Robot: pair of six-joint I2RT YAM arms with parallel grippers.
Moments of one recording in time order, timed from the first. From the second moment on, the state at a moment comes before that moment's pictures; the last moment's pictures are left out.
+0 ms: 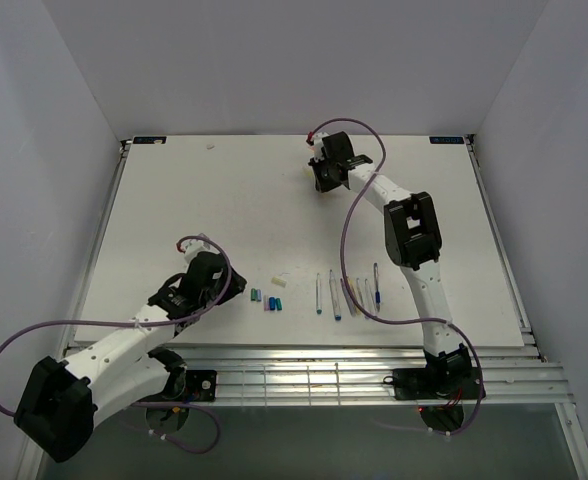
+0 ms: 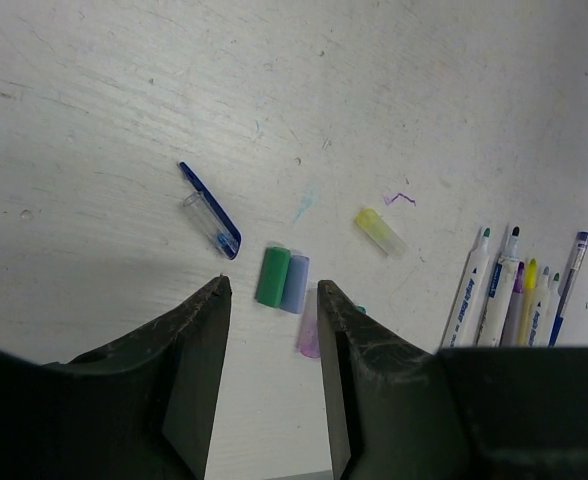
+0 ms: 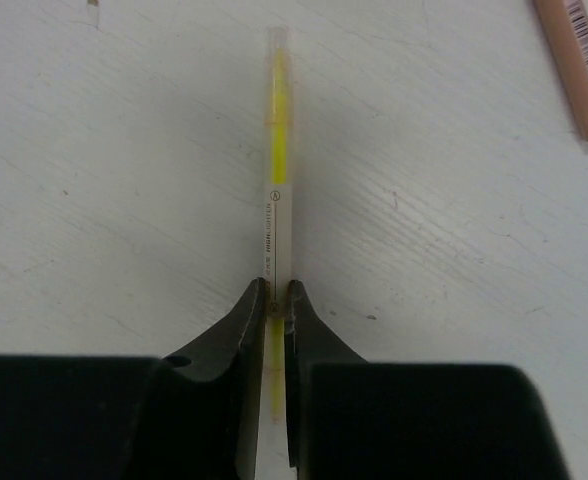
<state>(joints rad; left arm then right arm) -0.58 0.94 0.43 -0.25 -0.22 -0.94 0.43 2.50 2.12 -0.42 -0.11 -0.08</state>
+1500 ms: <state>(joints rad) -0.58 0.98 0.59 -0.10 0.20 -1.05 0.94 1.32 0.87 -0.04 -0.27 0.45</state>
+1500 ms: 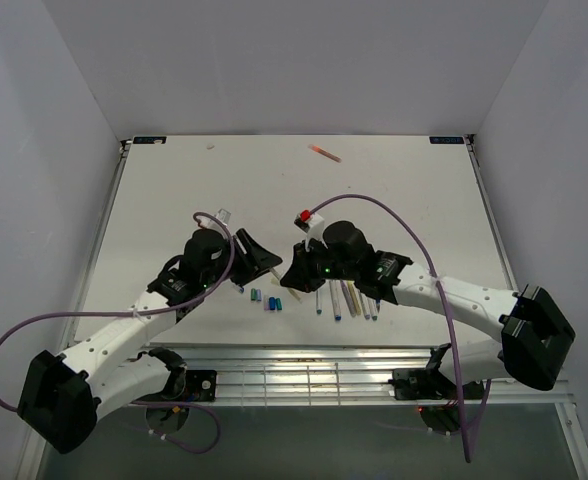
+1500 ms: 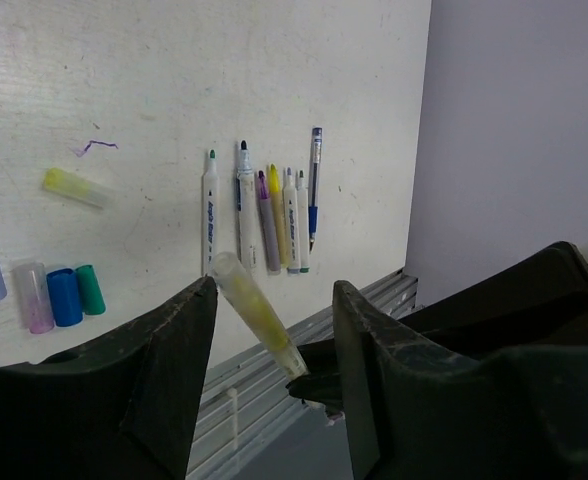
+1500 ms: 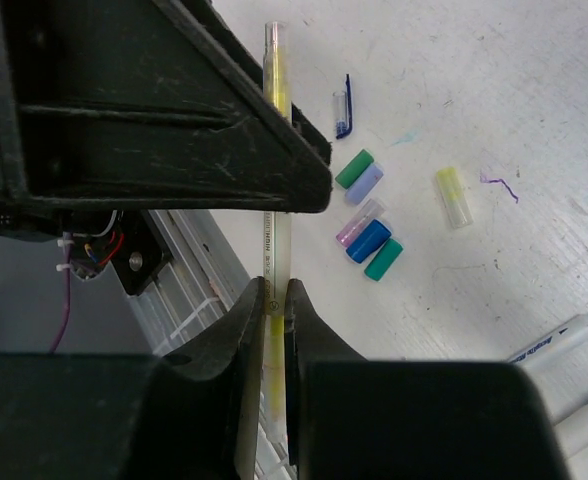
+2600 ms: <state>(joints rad) -0.58 1.09 0.61 -0.03 0.26 -1.05 0.96 1.38 0.88 -0.03 -0.23 0.38</state>
